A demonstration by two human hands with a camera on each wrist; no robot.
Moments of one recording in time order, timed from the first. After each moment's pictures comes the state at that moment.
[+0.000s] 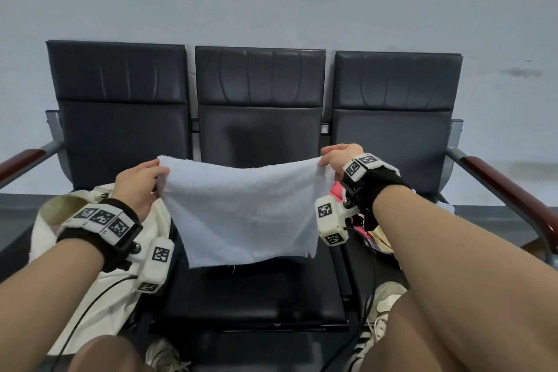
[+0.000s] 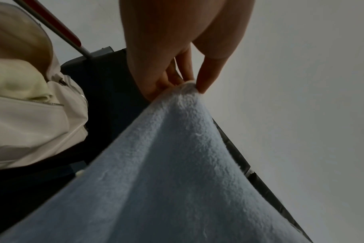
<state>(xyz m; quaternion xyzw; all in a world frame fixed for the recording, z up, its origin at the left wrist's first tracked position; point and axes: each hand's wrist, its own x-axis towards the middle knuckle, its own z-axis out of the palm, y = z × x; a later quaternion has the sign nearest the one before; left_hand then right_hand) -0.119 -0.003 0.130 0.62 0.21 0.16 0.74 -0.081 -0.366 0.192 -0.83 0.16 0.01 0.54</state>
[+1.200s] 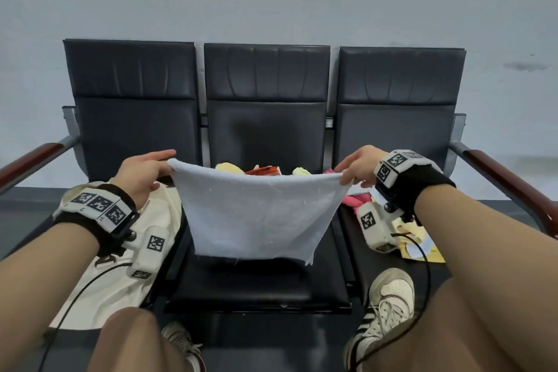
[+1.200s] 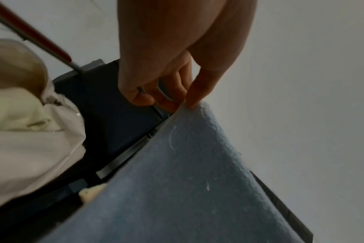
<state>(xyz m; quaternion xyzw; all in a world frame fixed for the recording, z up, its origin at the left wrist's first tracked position) -0.157 0.006 0.153 0.73 0.17 0.10 0.65 -0.125 -0.400 0.201 -0.93 0.05 0.11 0.35</state>
